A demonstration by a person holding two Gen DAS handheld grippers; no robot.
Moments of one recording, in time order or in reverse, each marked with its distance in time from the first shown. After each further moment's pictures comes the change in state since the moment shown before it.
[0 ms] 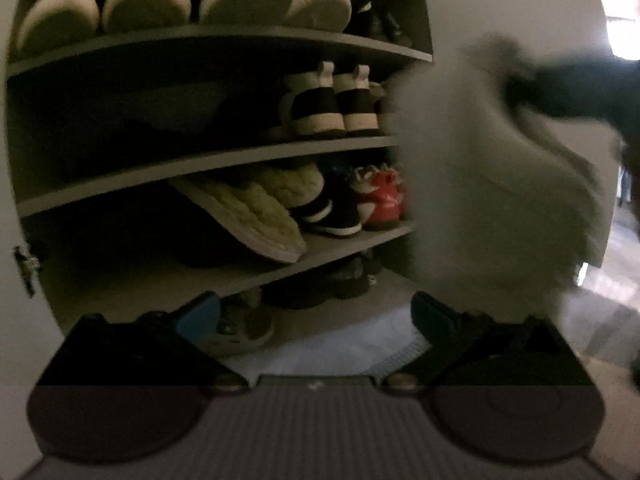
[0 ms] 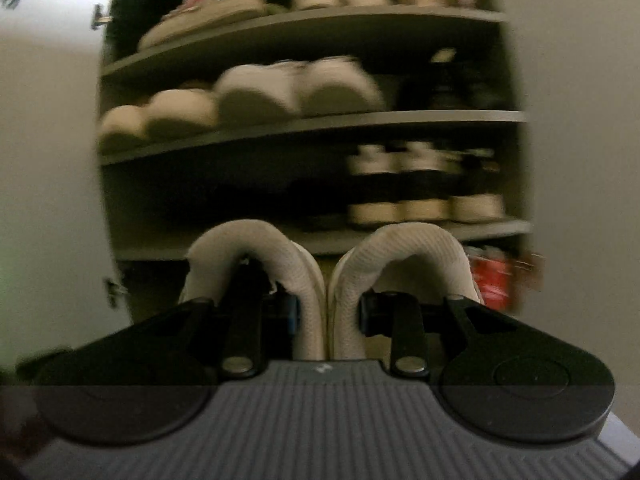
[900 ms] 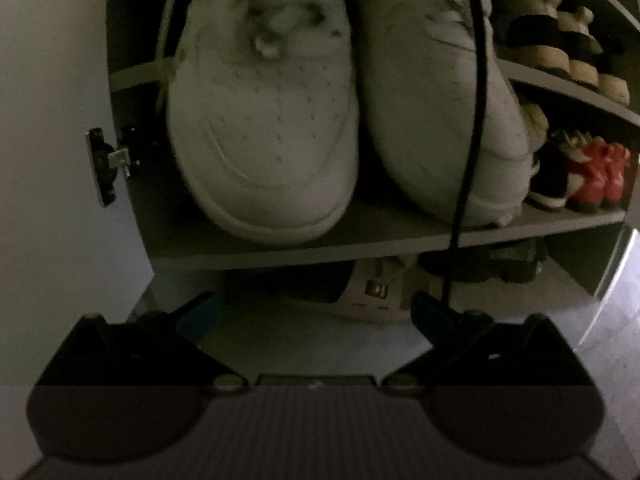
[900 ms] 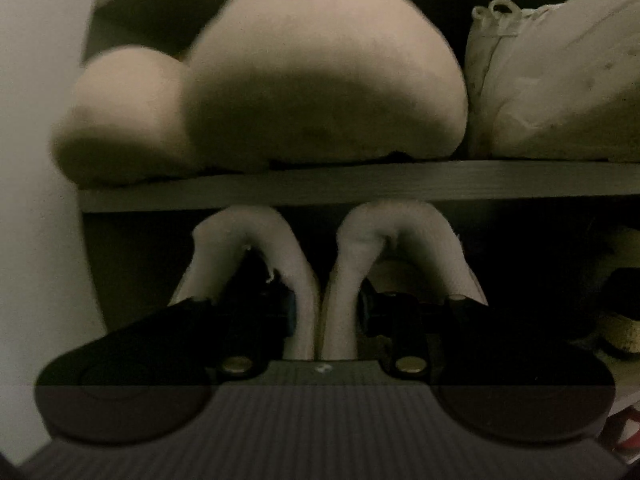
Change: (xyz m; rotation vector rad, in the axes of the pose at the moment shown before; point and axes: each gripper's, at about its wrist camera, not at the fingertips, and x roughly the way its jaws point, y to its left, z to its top) left arm 0.118 0.085 -0.004 -0.252 0.186 0.348; right arm 0.293 0.162 0.084 -0.041 0.005 0.080
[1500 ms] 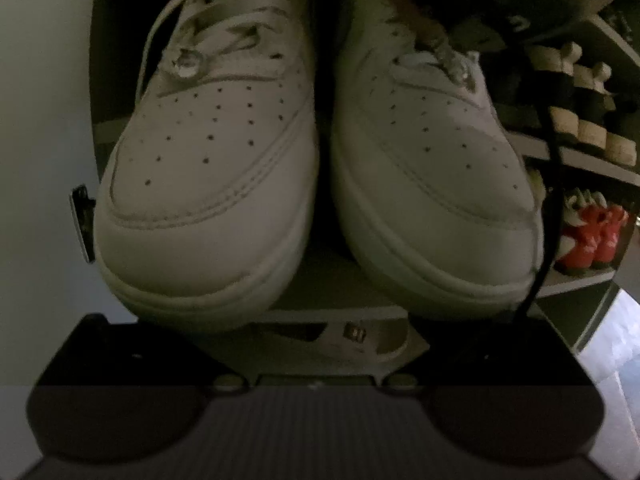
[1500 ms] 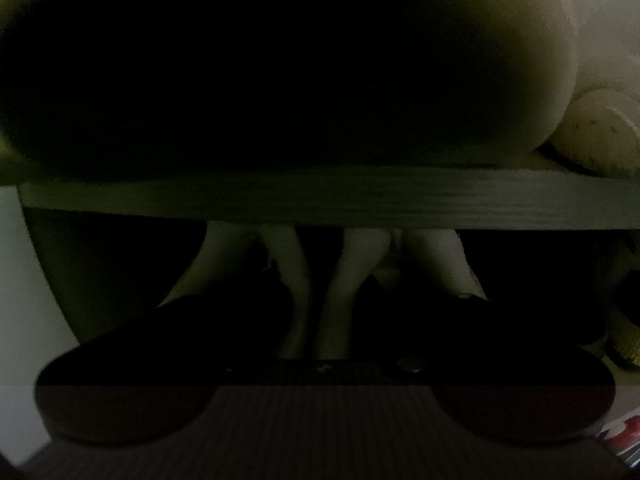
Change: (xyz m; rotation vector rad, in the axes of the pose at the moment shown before) left arm -0.007 -0.002 0.045 -0.060 0.007 0.004; right arm 0.041 -0.014 0.025 -0.015 0.218 -0.001
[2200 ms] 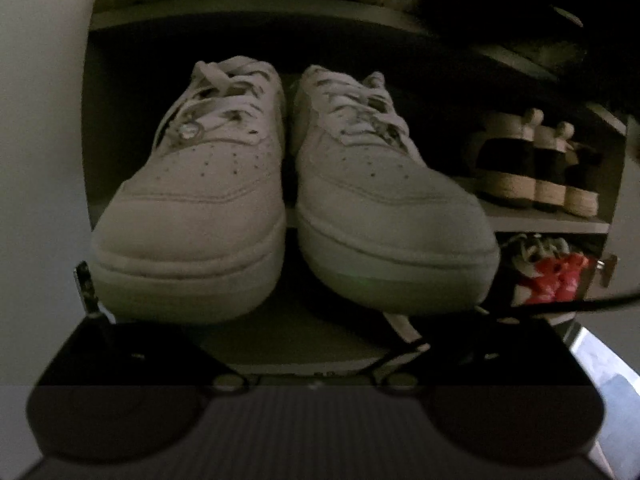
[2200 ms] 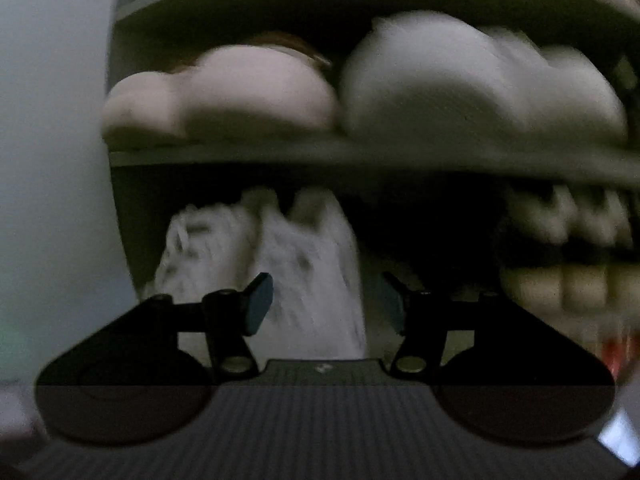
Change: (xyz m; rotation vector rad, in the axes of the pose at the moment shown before) left arm -0.061 0.013 0.022 0.002 -0.121 -0.088; right arm -0.160 -0.079 -0.084 0.146 0.010 0.020
